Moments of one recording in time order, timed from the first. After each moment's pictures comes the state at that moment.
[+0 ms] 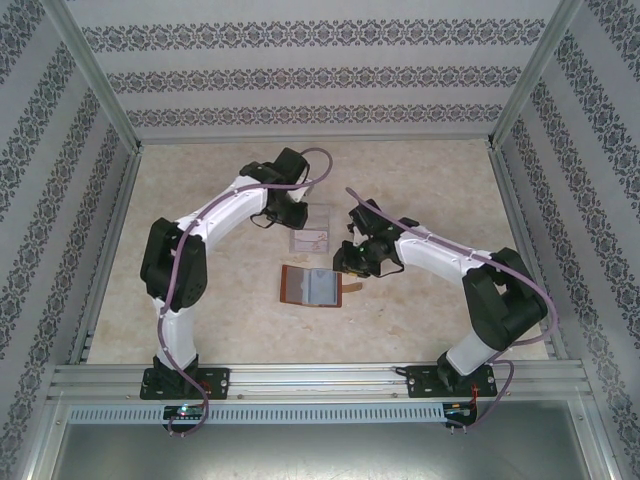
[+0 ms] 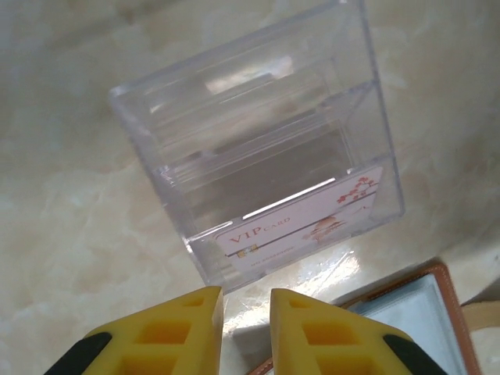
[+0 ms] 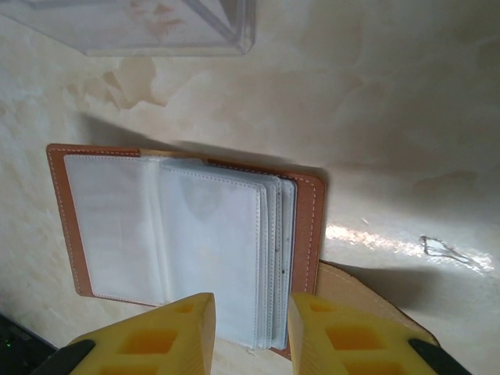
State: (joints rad) left arm -0.49 1.95 1.67 -0.94 0.09 -0.17; right arm 0.57 1.61 0.99 -0.56 -0.38 0.72
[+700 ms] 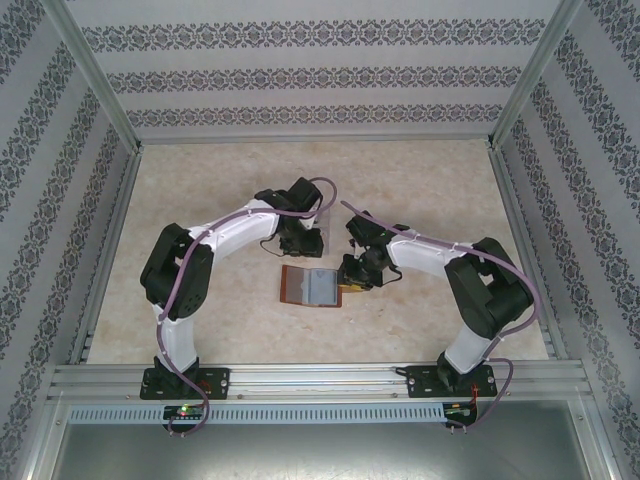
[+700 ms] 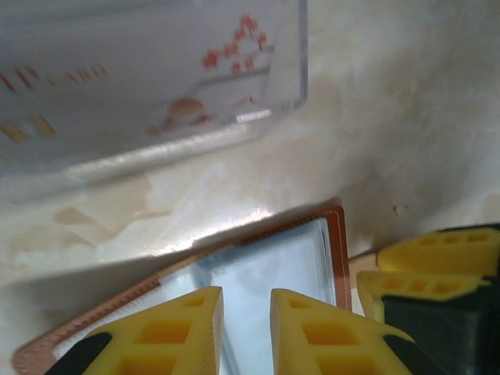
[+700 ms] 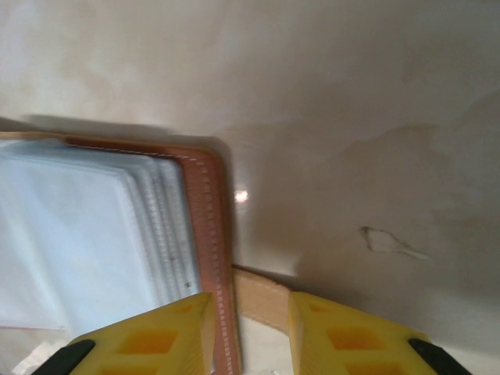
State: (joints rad) left arm -0.61 1.91 1.45 -0.82 0.28 -0.48; right arm 0.57 1.70 0.94 -0.58 -0.34 0.72
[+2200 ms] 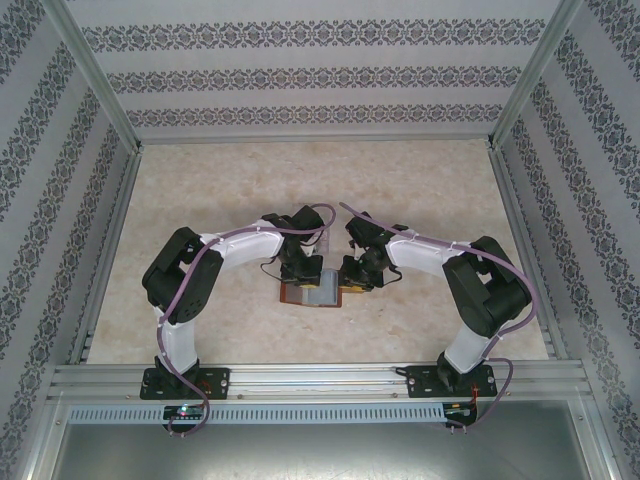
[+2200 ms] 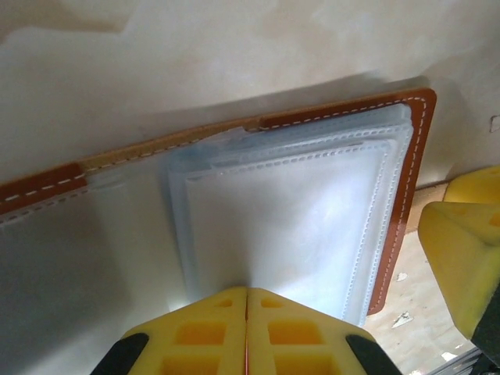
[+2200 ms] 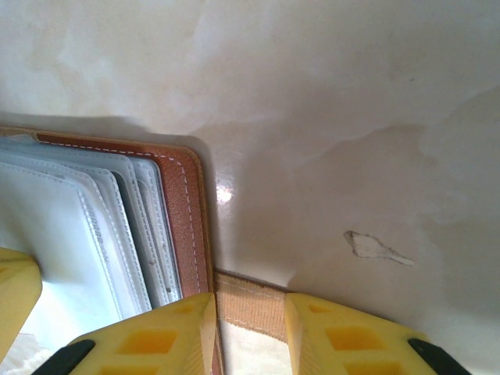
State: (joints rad) left arm -0.67 1.91 1.25 -0.74 0.37 -0.62; right arm 0.57 1.71 0.94 -0.59 -0.33 0.70
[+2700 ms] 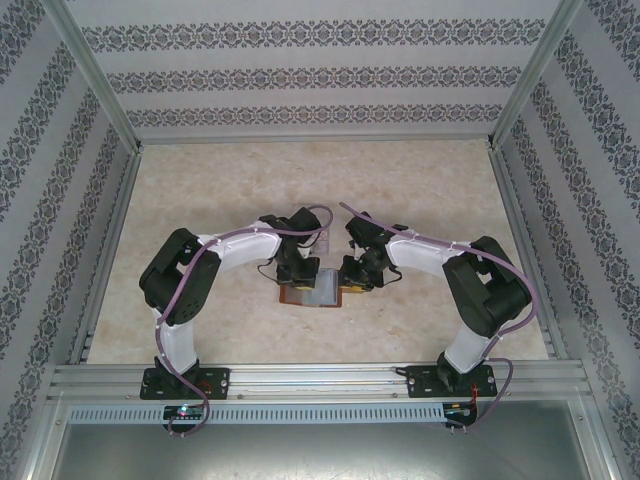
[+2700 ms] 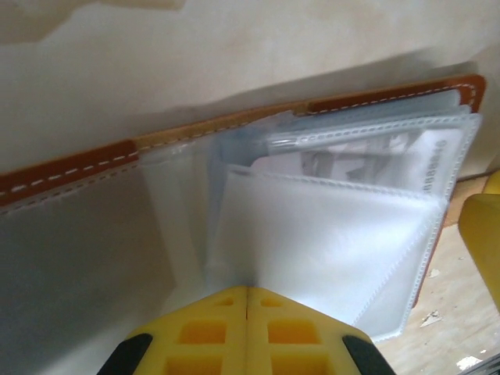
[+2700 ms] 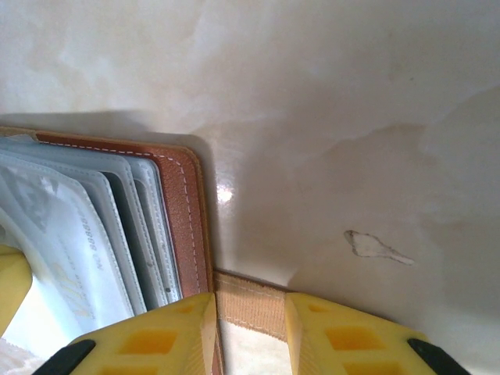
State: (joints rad) left arm -0.66 1.89 1.22 -0.75 0.34 -0.61; right arm 0.57 1.71 0.94 -0.59 -0.33 0.70
